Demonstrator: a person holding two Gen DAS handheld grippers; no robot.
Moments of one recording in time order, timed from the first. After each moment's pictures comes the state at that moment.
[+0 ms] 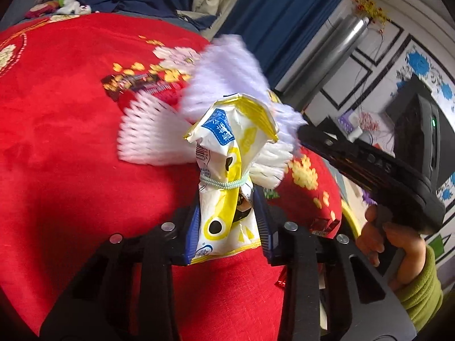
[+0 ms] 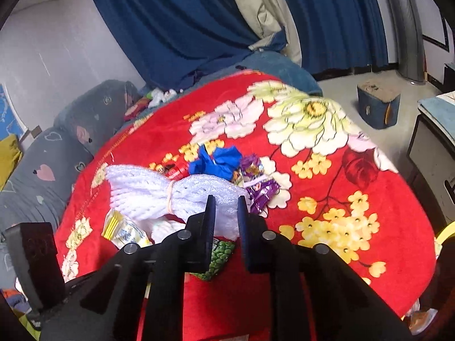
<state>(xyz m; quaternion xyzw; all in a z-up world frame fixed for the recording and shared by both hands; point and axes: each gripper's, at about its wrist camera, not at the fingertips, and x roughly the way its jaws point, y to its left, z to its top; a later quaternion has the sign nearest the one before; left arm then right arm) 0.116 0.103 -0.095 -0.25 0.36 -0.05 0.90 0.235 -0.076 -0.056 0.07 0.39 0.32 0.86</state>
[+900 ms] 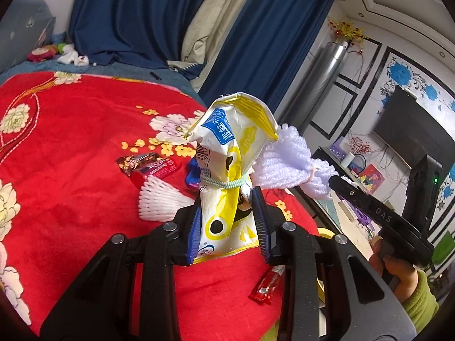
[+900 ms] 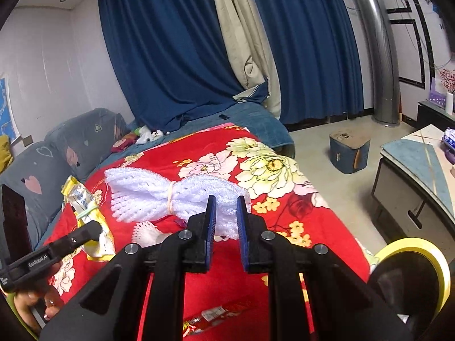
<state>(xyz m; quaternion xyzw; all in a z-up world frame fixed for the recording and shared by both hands) 0.077 0.100 -0.018 -0.21 0.25 -0.05 0.94 0.176 -0.131 0.005 0.05 0.28 0.27 0.92</state>
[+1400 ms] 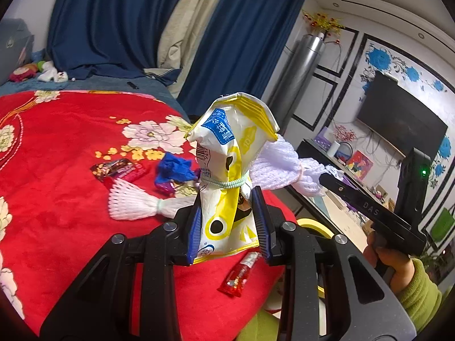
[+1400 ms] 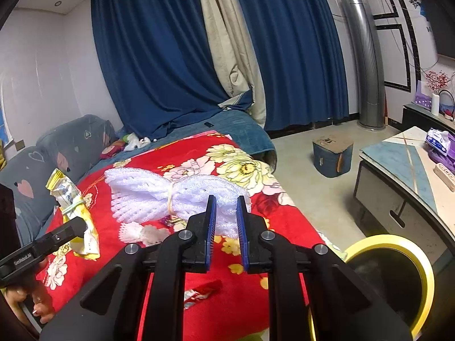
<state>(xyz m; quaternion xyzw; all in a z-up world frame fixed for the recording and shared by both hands) 0.070 0.061 -0.005 -0.17 0.24 -0.09 0.95 0.157 -0.174 0.010 0.05 0.26 0.23 0.94</state>
